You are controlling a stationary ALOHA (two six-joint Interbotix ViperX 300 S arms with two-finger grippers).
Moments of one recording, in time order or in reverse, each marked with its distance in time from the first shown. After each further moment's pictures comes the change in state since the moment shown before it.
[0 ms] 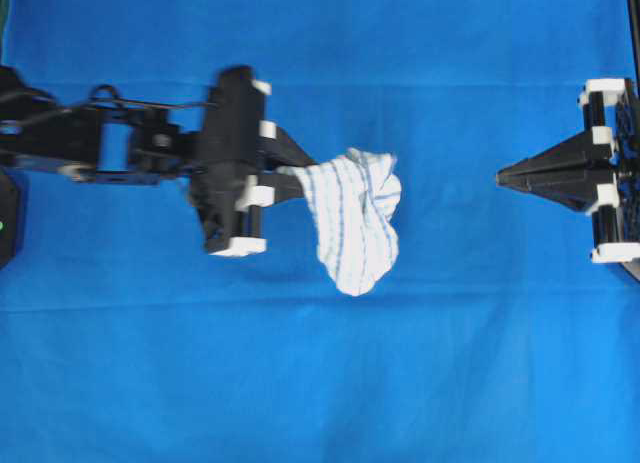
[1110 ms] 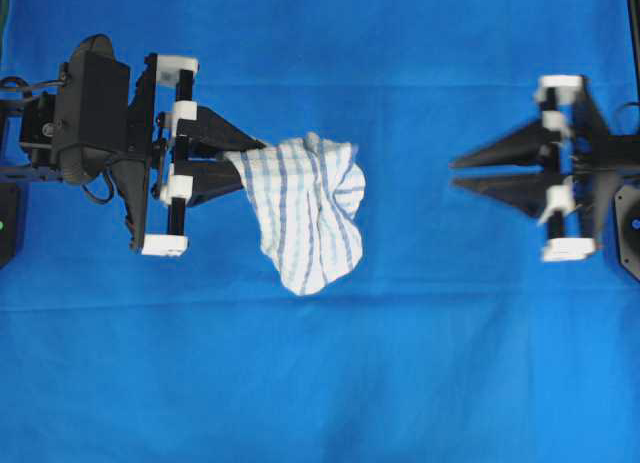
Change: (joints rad) left arm -0.017 -0.183 0.123 0.000 -0.169 0.006; right arm 0.000 0.252 -0.110 0.037 -0.187 0.046
